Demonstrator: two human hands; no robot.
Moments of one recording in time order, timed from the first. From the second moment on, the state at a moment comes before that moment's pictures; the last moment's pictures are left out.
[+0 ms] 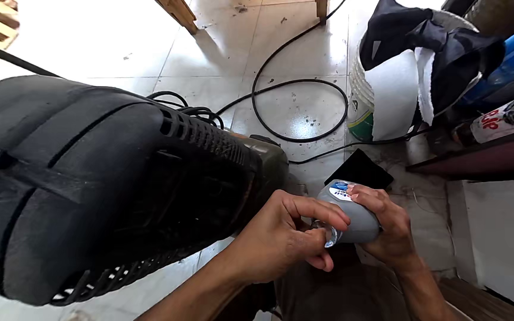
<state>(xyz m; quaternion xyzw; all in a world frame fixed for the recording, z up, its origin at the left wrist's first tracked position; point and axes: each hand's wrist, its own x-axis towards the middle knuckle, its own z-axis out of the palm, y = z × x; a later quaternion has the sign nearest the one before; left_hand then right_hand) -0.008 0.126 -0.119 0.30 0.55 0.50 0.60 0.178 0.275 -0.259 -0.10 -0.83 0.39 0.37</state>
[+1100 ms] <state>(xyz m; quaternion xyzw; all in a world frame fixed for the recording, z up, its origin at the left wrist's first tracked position) 0.029 0.097 -0.150 0.38 0.55 0.53 0.53 0.180 0.248 -0.272 -0.08 -0.84 0.42 0.34</state>
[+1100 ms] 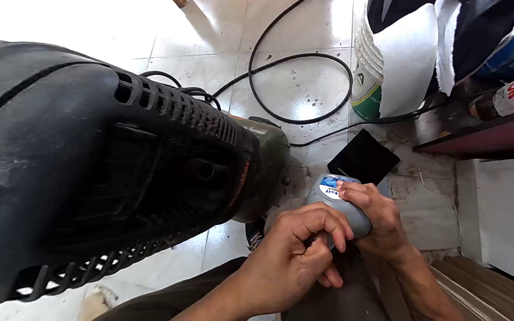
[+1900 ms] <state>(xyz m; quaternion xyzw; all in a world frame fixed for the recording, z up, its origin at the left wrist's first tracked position) -0.013 0.134 -0.188 0.62 0.68 0.33 0.21 0.174 0.273 -0.267 -0.10 -0.79 0.50 0.34</state>
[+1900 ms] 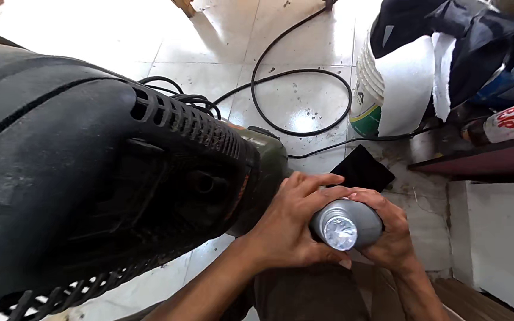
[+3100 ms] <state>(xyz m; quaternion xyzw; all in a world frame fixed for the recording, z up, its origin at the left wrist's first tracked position) 0.029 0.210 -0.470 0.49 0.68 0.48 0.27 0.121 0.324 -0.342 -0.50 -0.57 0.65 -0.04</state>
